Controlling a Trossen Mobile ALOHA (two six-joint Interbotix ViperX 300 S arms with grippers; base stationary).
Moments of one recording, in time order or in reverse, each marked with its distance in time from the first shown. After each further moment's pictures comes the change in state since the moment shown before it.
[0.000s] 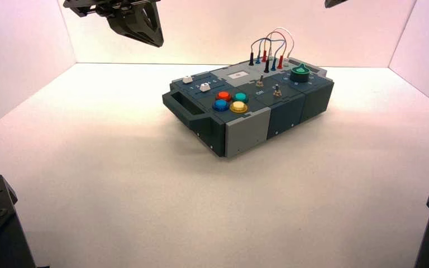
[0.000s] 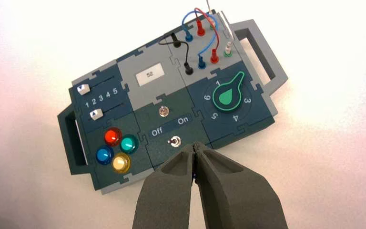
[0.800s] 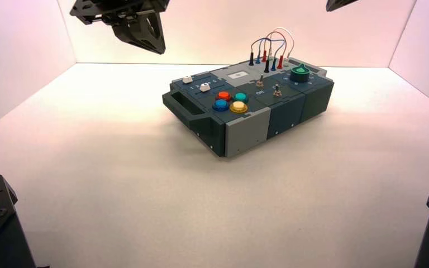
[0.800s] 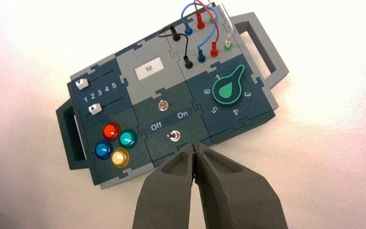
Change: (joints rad) left arm 0.009 0.086 -0.023 0.000 -0.032 -0.002; right arm 0.000 -0.018 0.018 0.000 0.003 0.002
